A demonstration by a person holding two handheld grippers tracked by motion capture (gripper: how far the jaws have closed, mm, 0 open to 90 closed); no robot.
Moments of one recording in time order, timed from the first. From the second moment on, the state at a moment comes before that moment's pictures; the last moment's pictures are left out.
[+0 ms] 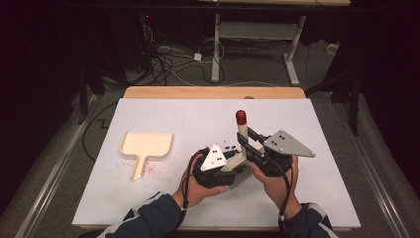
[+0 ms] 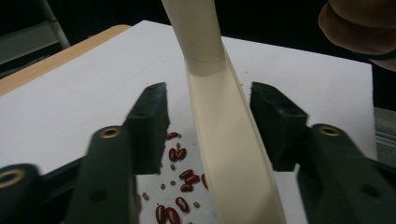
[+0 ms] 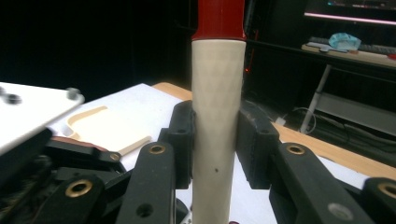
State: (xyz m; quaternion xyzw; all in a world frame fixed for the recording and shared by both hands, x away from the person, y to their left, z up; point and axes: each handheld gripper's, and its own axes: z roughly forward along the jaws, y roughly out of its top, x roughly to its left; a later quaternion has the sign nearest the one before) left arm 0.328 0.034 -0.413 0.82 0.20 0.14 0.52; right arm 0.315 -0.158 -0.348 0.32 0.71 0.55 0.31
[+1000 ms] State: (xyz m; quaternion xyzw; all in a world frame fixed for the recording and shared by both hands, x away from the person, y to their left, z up) left arm 0.334 0.072 -0.394 0.87 0.09 0.10 0.47; right arm 0.320 -0.205 -0.360 0.17 0.85 0.46 0.19
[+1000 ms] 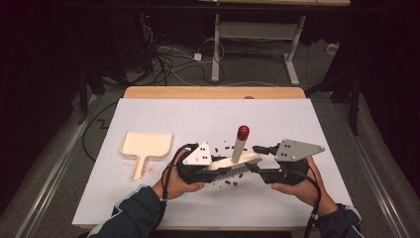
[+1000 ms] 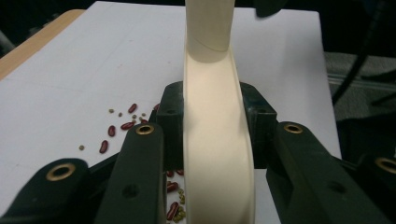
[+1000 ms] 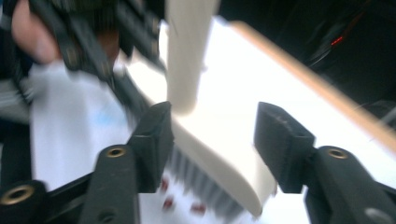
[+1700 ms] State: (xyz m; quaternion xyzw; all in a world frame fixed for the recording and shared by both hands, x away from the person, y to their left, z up) left arm 0.328 0.062 -0.398 0.88 0.06 0.11 0.46; right arm 0.334 -0.189 -0.404 0.06 0.89 0.43 0.09
